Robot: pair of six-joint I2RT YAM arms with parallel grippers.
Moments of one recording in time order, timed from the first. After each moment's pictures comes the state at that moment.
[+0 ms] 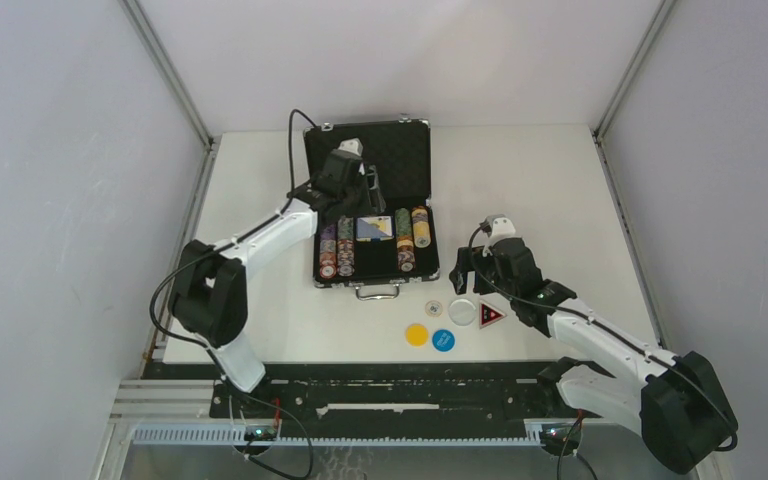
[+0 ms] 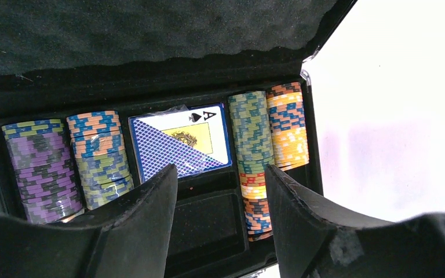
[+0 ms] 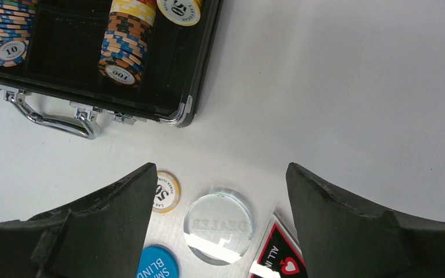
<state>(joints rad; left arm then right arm) -0.53 1.71 1.31 -0.30 -0.08 -0.54 0.53 1.02 0.48 -0.10 0.04 0.34</state>
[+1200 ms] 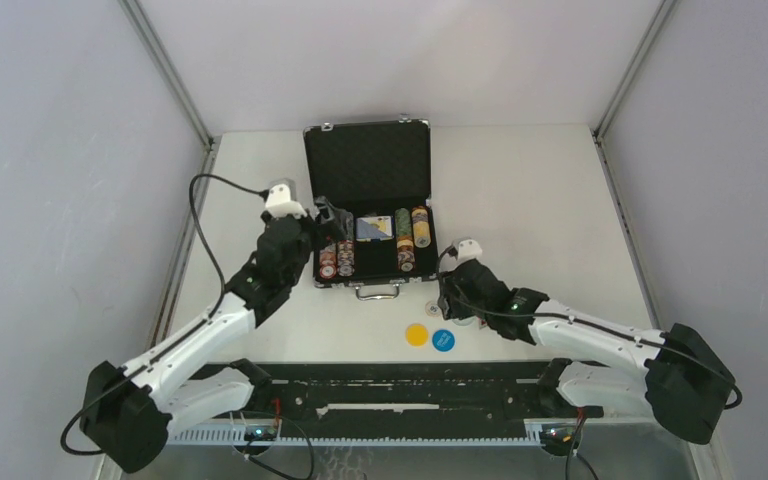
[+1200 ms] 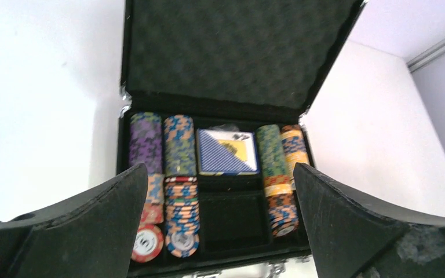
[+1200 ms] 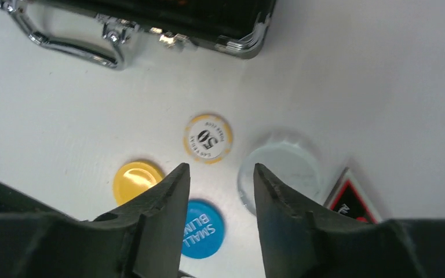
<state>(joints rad) -0.58 1.03 0.70 0.09 -0.38 -0.51 0.83 1.10 0.54 -0.25 0.22 0.46</state>
